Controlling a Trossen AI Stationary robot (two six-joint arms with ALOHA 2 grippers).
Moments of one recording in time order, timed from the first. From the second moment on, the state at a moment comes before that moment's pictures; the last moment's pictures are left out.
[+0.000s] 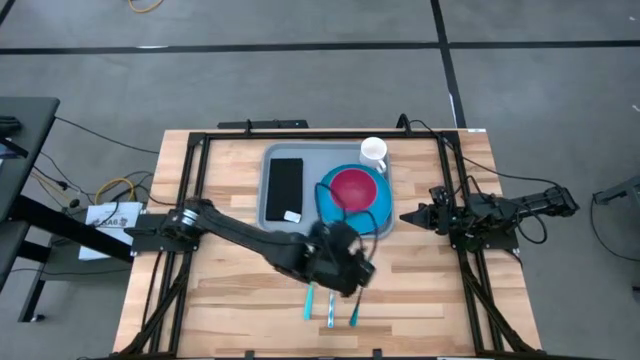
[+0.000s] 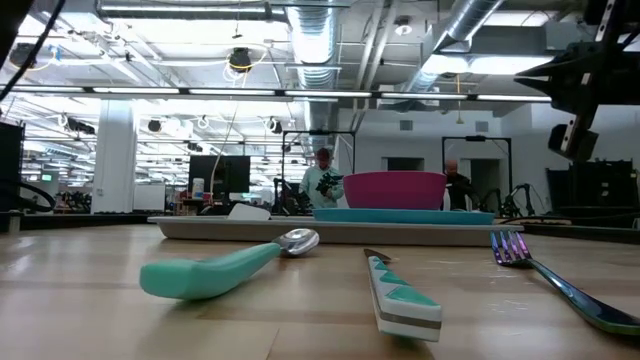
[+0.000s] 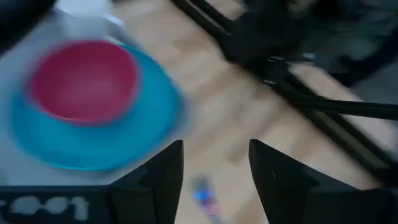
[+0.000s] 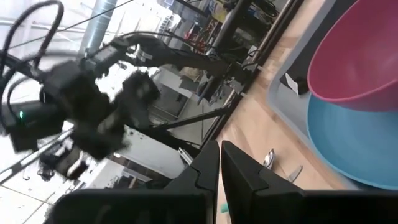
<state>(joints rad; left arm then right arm) -0.39 2.15 2.22 -0.98 -0.73 -1.05 0.21 0.06 0.01 0.06 0.16 1.02</state>
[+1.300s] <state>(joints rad) -0.29 1.15 0.58 0.32 -0.62 -0.73 0.02 0.07 0.09 -0.07 0.23 0.99</state>
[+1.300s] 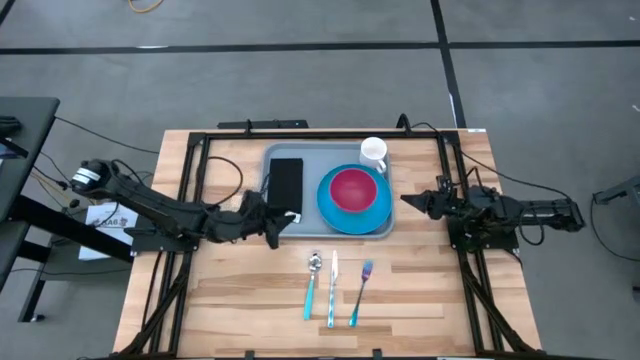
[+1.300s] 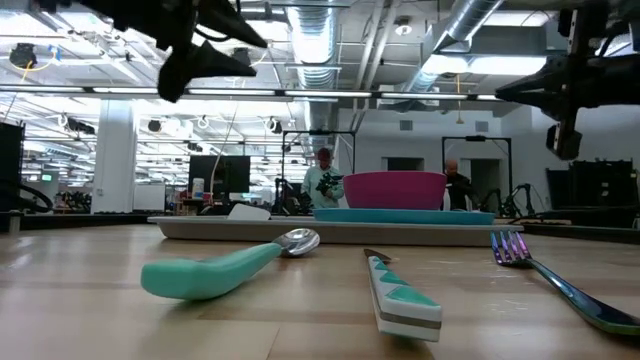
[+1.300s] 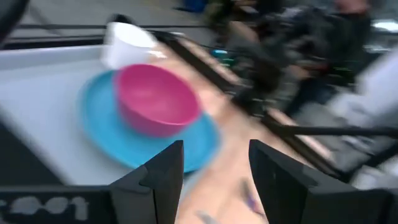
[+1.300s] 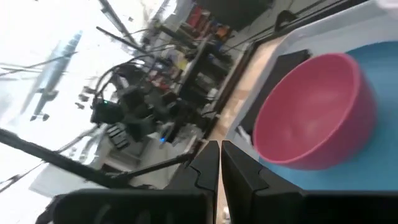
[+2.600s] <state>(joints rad) -0.05 1.14 0.24 0.70 -0.01 -0.50 0.47 1.34 0.85 -0.51 0.26 1.96</state>
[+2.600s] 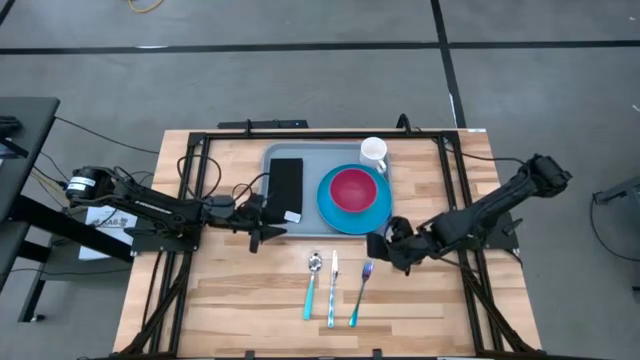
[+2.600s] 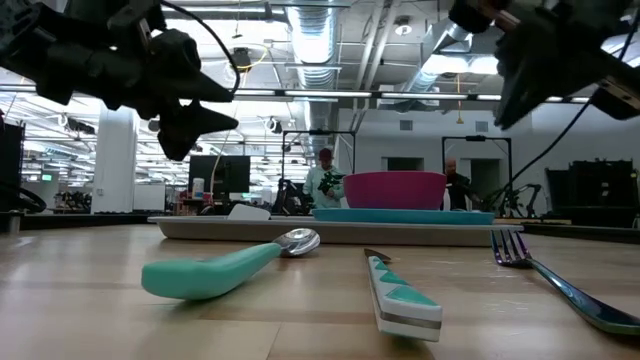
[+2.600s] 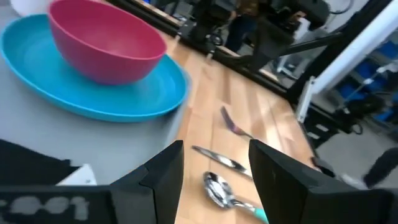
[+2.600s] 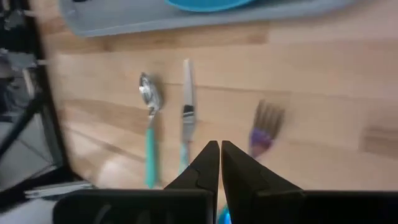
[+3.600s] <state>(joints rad) 0.15 1.14 0.06 1.10 0.38 -0.51 0.46 1.43 0.92 -0.52 0.39 1.96</state>
